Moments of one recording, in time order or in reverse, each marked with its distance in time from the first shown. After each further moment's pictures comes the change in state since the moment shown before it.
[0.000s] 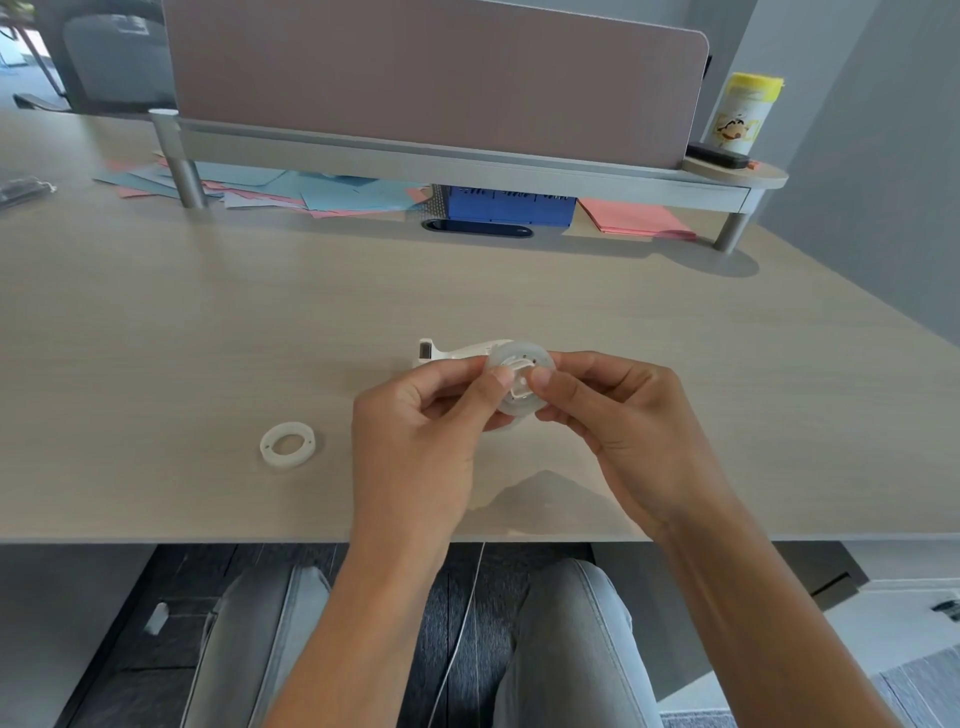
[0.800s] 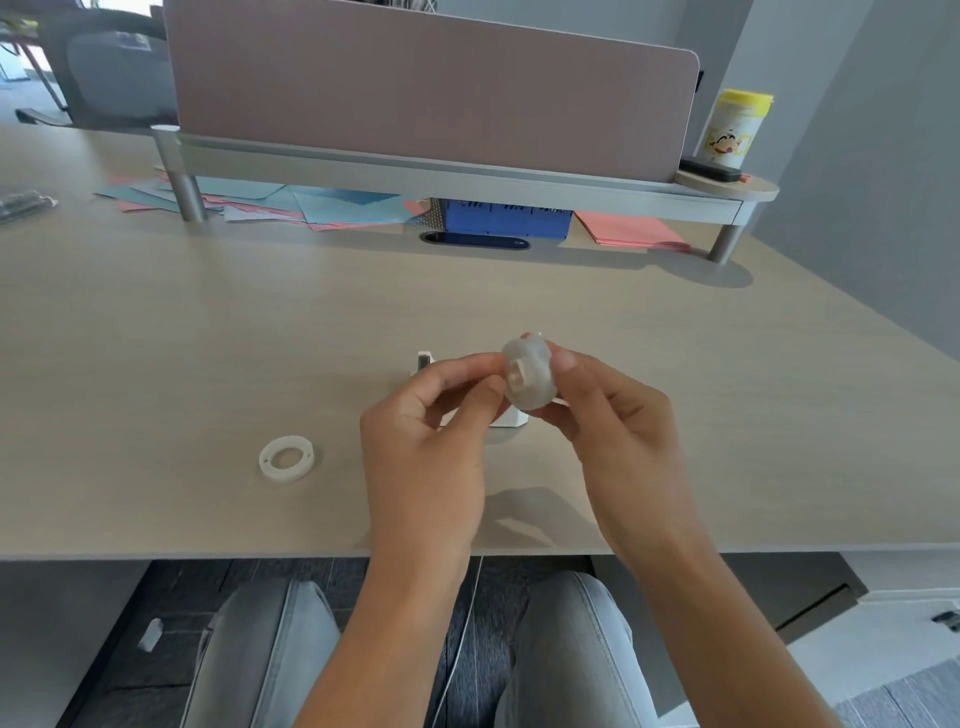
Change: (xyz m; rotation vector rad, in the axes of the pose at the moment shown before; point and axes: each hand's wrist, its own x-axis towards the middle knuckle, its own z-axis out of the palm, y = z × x) left_hand -0.002 -0.003 0.010 -0.075 0.052 0.051; right_hand -0.009 0.008 0.014 -0.107 0.130 -0.160
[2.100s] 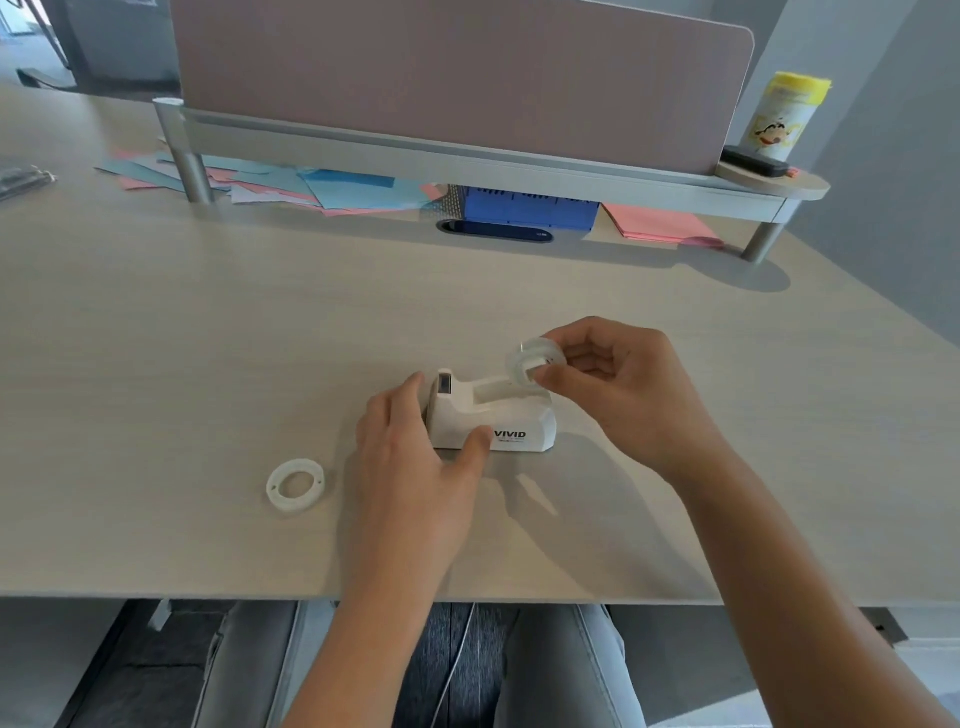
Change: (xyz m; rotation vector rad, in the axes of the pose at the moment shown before) left_hand 0.042 -0.029 -0.034 0.941 0.022 0.025; right_hand 0.091 0.009 -0.011 -0.433 -0.195 0.029
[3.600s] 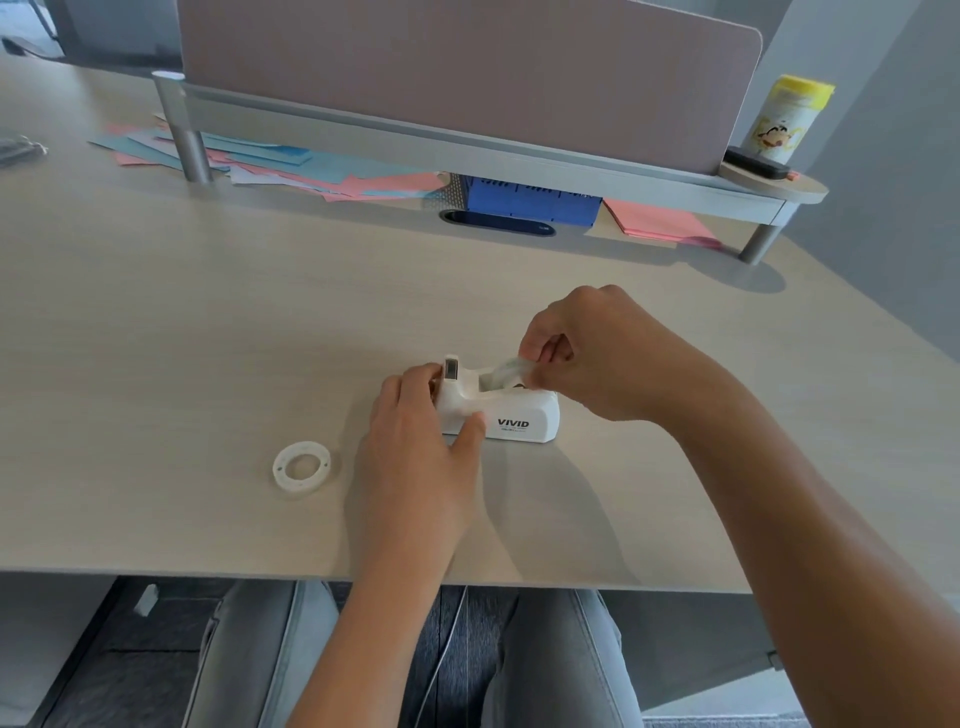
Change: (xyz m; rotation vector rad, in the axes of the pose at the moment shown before) left_hand 0.004 -0.008 0.004 0.027 -0.001 0.037; right_hand 0.027 -0.041 0.008 -0.805 -0.294 -0.137
